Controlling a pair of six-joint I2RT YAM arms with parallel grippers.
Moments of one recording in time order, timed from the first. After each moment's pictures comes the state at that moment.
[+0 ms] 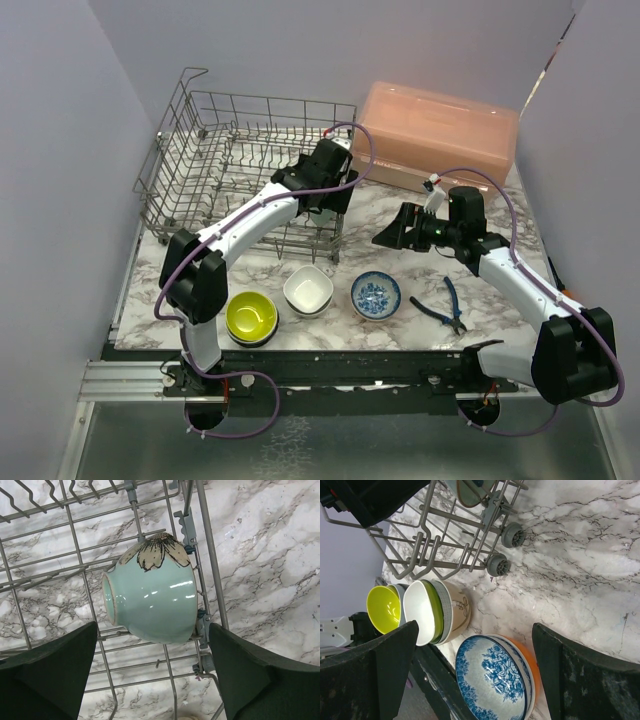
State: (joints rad) left arm -0.68 1.83 1.63 -0.61 -0.28 -0.20; right arm 0.23 1.24 0.76 -0.13 -0.68 0.48
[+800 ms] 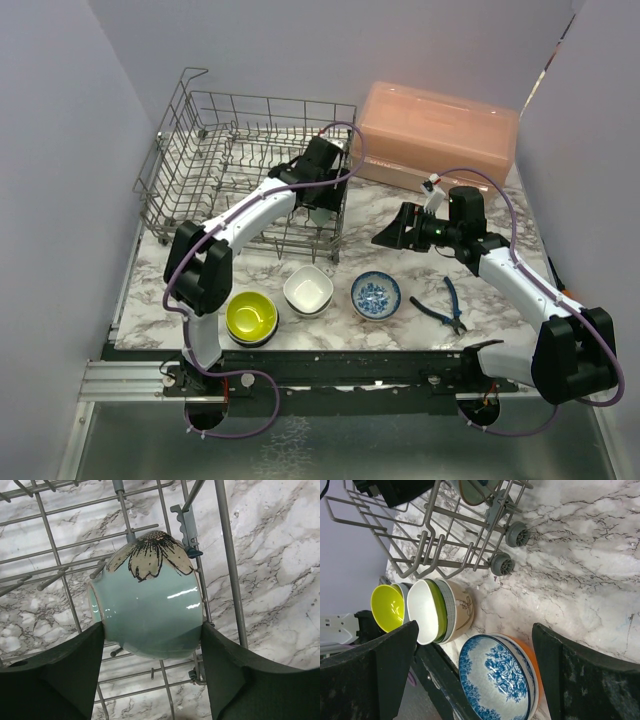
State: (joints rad) left arm -0.61 1.89 1.64 -0.58 -0.16 -0.21; right arm 0.23 1.24 0.76 -0.12 -0.69 0.49
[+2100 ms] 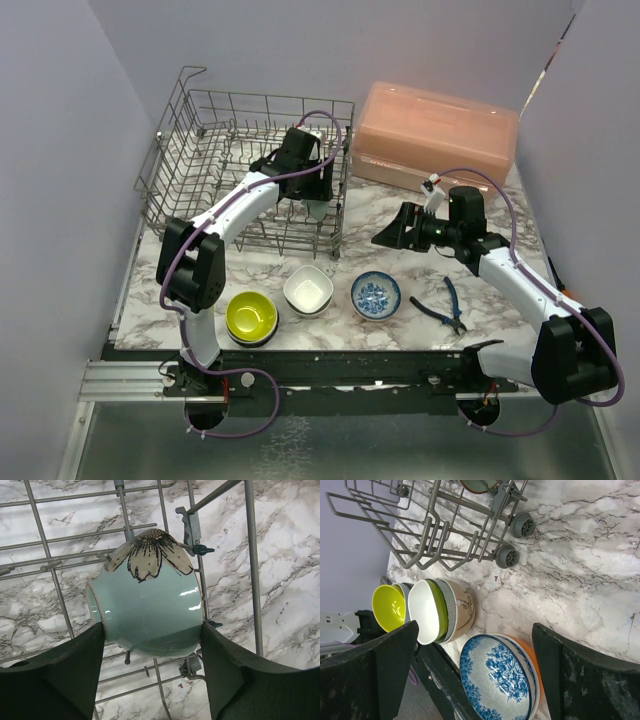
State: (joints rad) left arm -0.48 1.88 1.61 -0.52 0.06 -0.31; right arm 0.23 1.24 0.76 -0.12 -0.69 0.50
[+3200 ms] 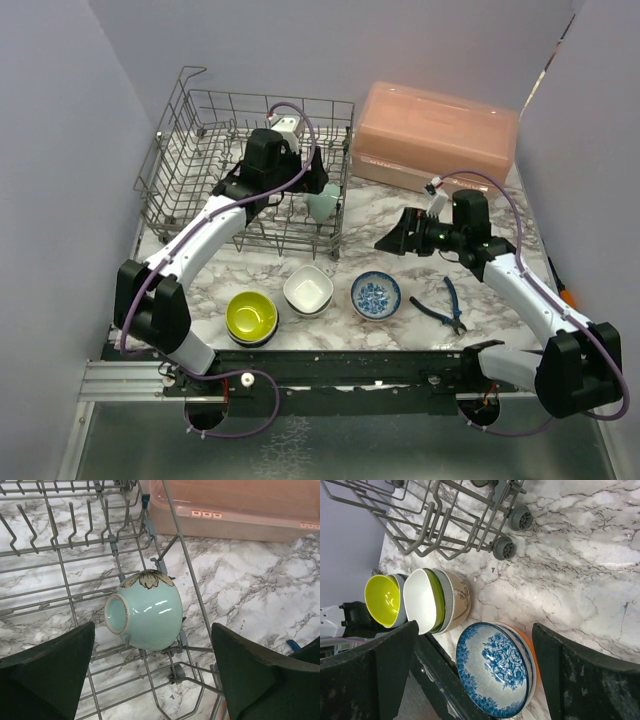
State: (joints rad) left arm -0.45 1.58 1.36 -0.25 0.13 -0.28; right arm 0.23 1.17 0.75 -0.18 -0.69 0.44
